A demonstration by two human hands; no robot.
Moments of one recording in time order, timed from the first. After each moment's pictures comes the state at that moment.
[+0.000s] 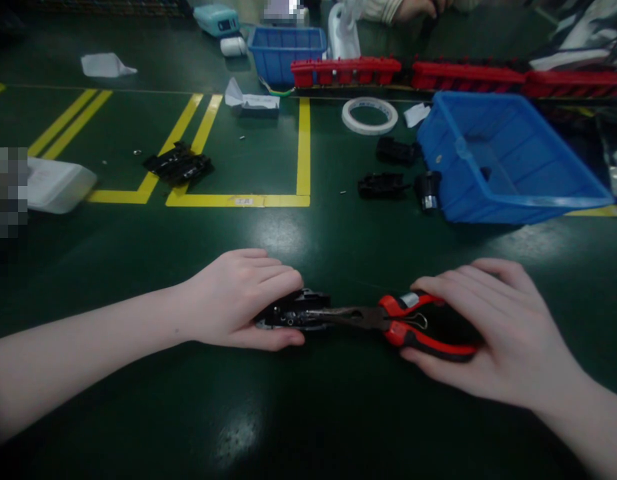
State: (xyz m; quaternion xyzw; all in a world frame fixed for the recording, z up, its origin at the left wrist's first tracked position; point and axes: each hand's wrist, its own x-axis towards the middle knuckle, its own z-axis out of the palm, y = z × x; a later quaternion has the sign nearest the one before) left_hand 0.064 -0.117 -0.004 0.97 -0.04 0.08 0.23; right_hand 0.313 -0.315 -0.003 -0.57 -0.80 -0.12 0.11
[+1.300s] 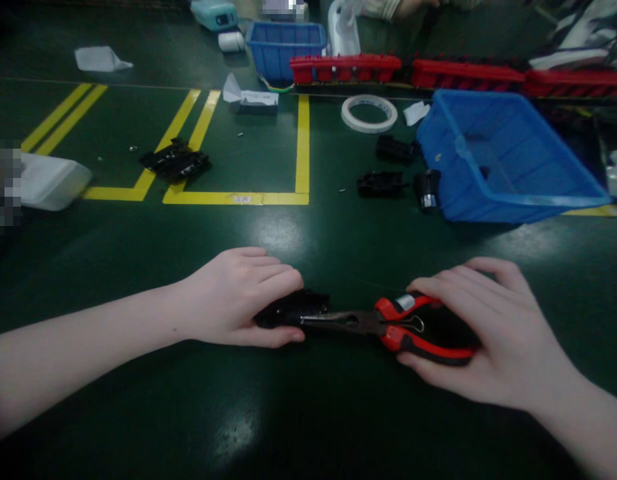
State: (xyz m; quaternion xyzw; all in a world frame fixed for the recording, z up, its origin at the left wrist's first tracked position) left_hand 0.064 -0.116 -0.005 0.98 -0.05 0.07 0.21; right_hand 0.312 -0.315 -0.002 -0.57 -0.81 -0.11 0.10
